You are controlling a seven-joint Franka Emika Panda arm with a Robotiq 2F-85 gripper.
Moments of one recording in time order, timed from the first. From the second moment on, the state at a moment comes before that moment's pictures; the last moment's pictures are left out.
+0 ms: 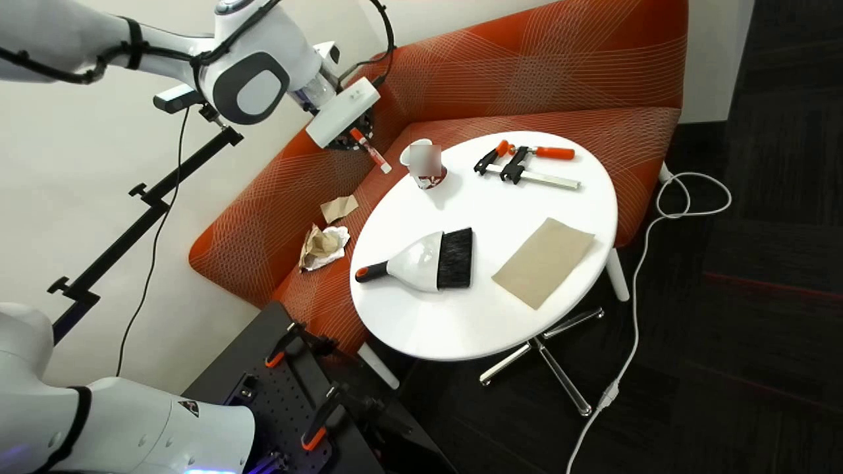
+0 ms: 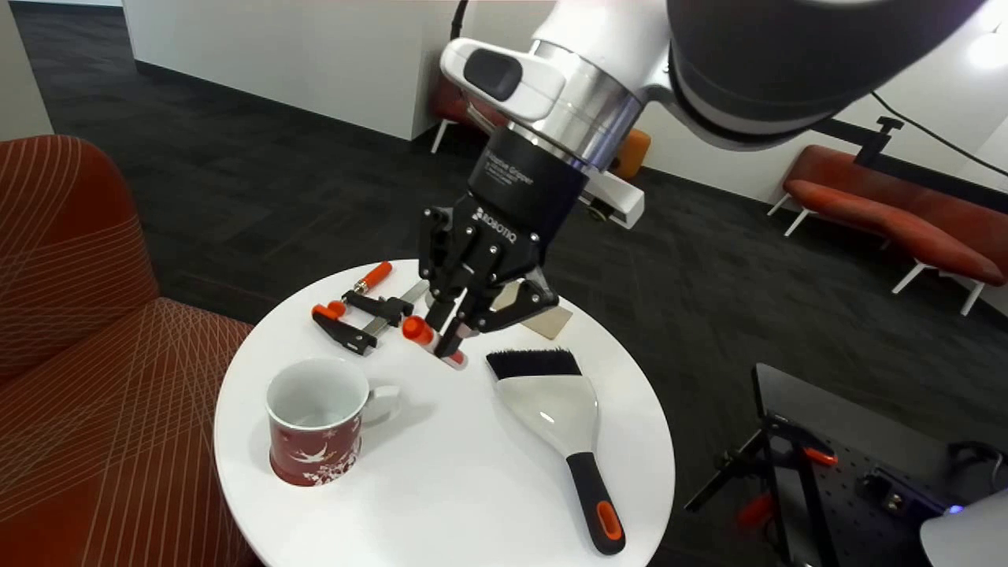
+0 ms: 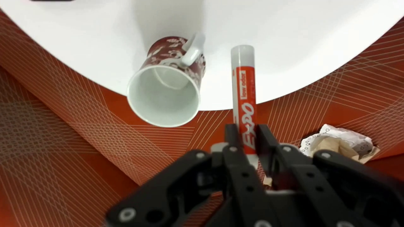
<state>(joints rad) -0.09 0.28 0.31 -2.18 0.38 2.67 -1.40</state>
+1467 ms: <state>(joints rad) -0.07 0.54 0.21 -2.18 0.17 2.61 -1.08</state>
